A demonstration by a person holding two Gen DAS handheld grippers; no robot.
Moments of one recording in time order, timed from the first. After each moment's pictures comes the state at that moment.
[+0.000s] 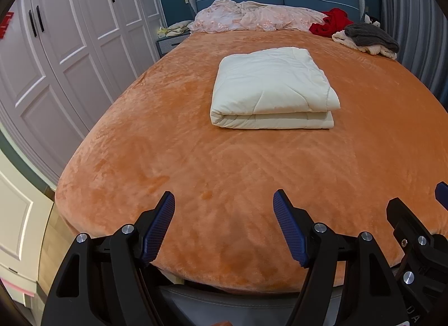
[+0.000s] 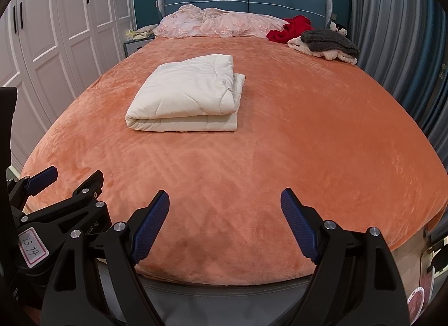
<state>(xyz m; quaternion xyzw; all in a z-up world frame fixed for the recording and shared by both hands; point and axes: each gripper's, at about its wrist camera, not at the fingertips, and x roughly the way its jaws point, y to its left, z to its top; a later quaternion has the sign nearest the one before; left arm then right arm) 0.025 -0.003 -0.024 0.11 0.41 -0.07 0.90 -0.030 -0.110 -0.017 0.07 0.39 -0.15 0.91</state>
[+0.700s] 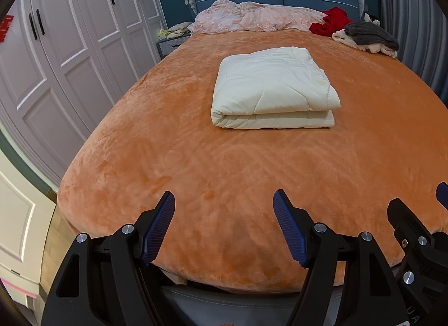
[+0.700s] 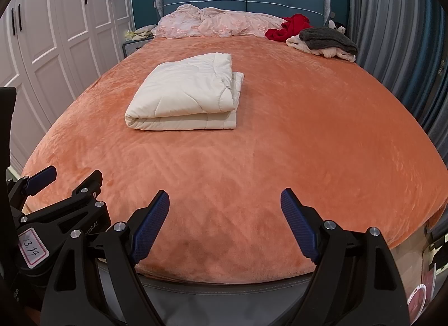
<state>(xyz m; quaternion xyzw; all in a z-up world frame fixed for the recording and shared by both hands) 0.022 -0.001 -0.024 0.12 0.41 -0.07 0.90 -0.032 -0.108 -0.014 0.07 0.39 -0.16 0.91</state>
